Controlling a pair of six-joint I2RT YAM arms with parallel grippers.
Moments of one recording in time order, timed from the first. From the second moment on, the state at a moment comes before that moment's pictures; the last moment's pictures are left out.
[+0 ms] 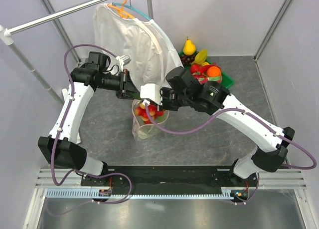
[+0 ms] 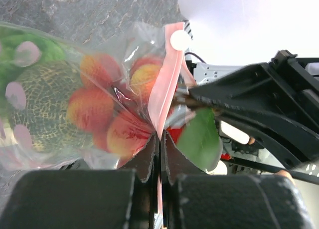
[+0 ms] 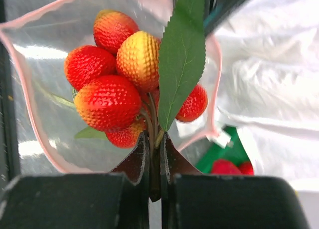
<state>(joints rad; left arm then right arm) -0.18 1.46 1.59 -1.12 1.03 -0.25 0.96 1.53 1.80 -0.93 -0.16 -0.64</state>
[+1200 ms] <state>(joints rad) -0.08 1.52 1.59 -1.16 1.16 -0.21 1.17 1.76 1.97 -0.93 0.43 -0.52</state>
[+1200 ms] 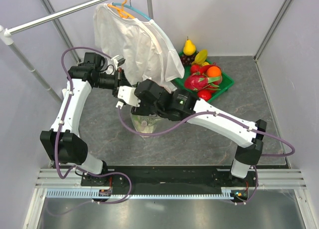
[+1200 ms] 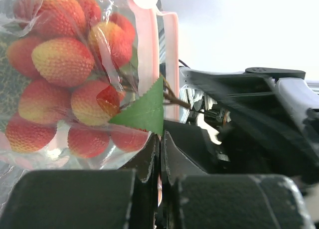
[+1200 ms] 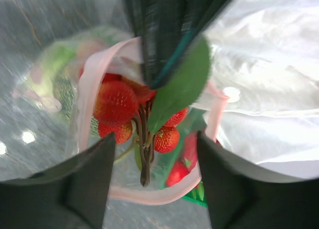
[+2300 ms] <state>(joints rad) -0.06 1.44 1.54 -1.18 1.09 -0.15 0.56 1.48 1.53 -0.59 -0.56 0.41</state>
